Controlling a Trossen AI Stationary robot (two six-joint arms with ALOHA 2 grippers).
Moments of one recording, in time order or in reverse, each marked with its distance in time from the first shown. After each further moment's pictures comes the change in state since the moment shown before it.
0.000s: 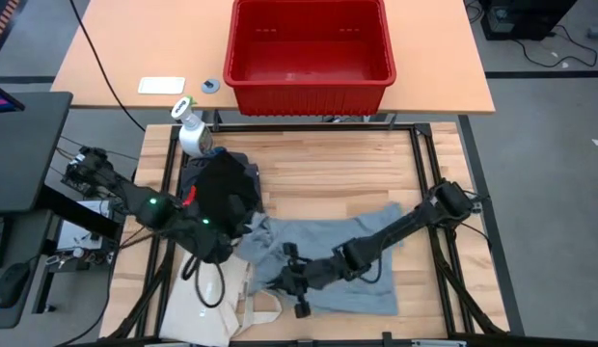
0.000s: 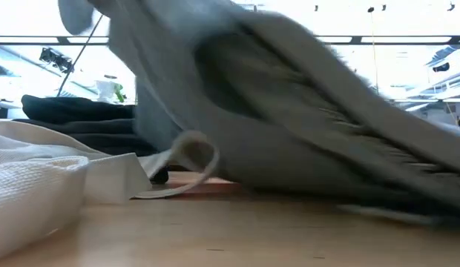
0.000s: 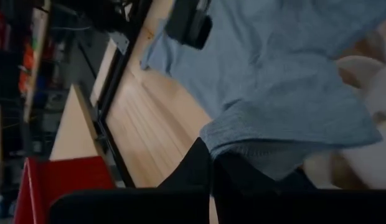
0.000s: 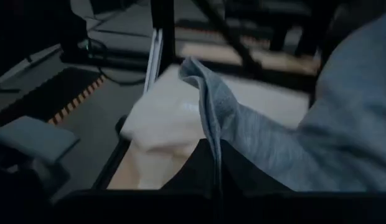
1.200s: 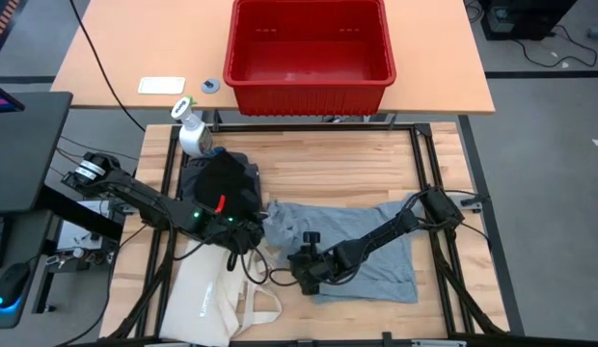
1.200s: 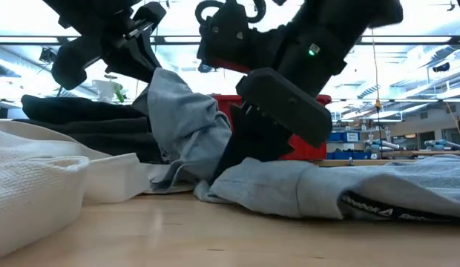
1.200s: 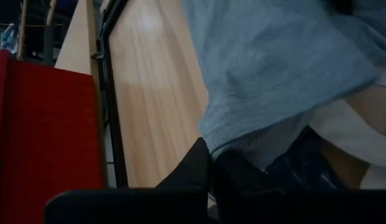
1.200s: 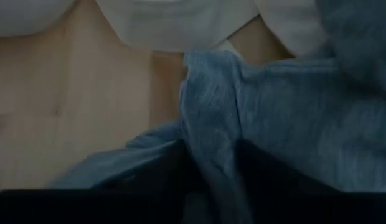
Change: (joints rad) left arm 0.151 0.118 -0.374 0.447 -0.184 -0.193; right arm -0.041 0.129 -0.047 -0.453 0.186 0.164
